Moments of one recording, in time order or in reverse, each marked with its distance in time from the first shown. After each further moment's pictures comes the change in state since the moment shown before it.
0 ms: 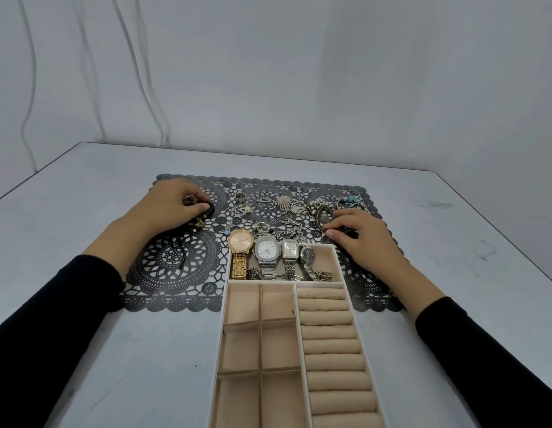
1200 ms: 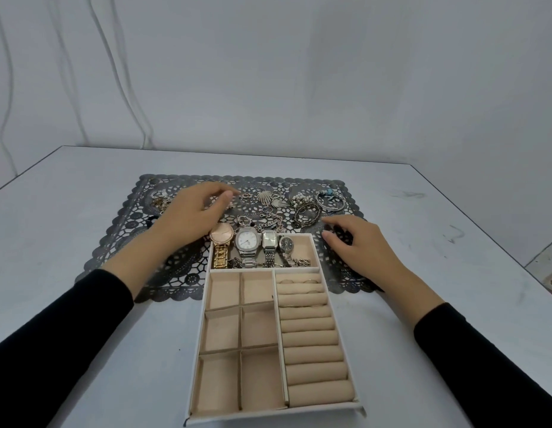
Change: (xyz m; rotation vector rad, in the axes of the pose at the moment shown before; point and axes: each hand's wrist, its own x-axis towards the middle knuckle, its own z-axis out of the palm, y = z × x) left_hand -0.033 0.081 0.020 -0.303 0.057 0.109; right_hand -0.042 0.004 -0.017 -0.022 0.026 0.007
